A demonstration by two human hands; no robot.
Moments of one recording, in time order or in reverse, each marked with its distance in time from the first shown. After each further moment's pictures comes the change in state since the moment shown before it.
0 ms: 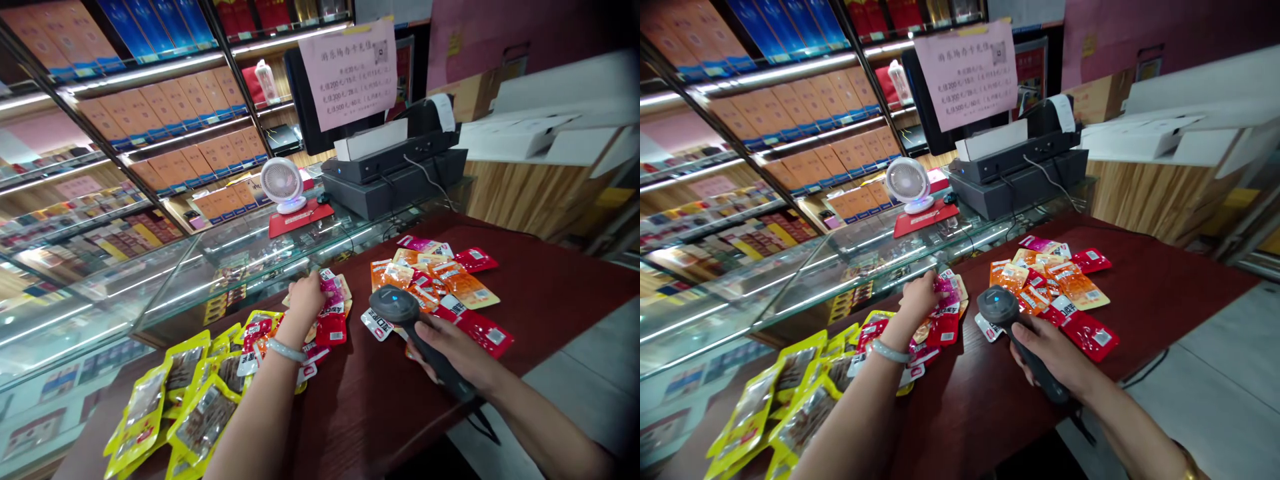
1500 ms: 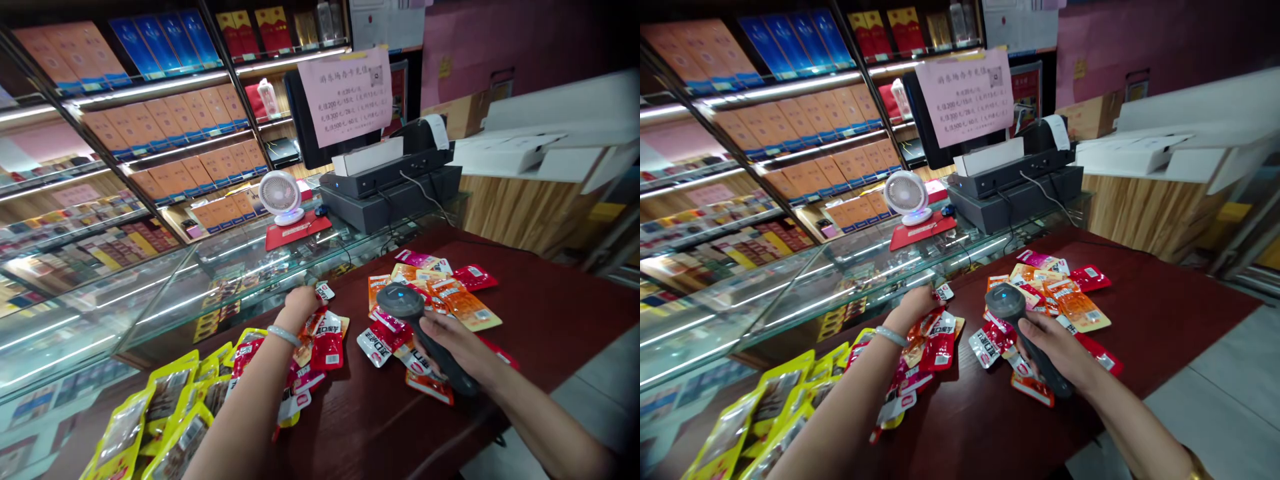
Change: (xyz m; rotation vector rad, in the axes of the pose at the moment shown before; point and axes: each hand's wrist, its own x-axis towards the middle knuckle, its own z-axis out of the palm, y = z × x) left_hand 0.051 -0.013 0.009 0.070 -0.140 -0.002; right_hand 0.018 -0.032 -0.020 -0.106 0.082 -0.079
